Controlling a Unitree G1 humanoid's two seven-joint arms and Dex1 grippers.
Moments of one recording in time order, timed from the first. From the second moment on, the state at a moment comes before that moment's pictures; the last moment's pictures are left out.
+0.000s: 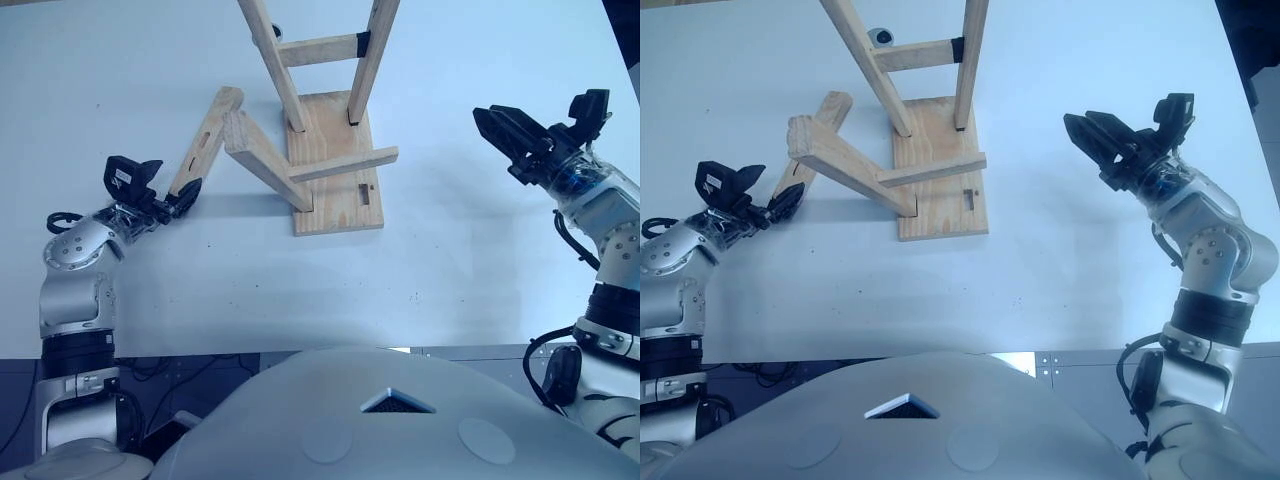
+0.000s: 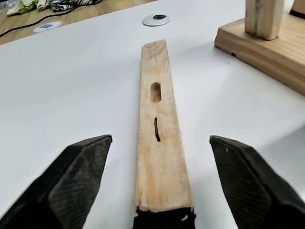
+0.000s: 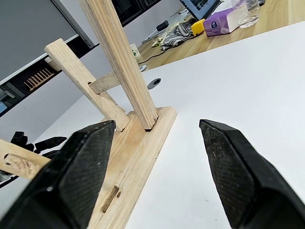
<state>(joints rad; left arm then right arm) 0.15 0.62 0.20 0.06 -0.30 0.24 -0.62 -0.10 -0.52 -0.31 -0.08 0.83 0.78 0.65</state>
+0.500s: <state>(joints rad) 0.09 0.61 0.18 0.23 -0.28 0.25 -0.67 -0.13 -0.51 -0.29 -0.08 0.83 0.78 0.65</state>
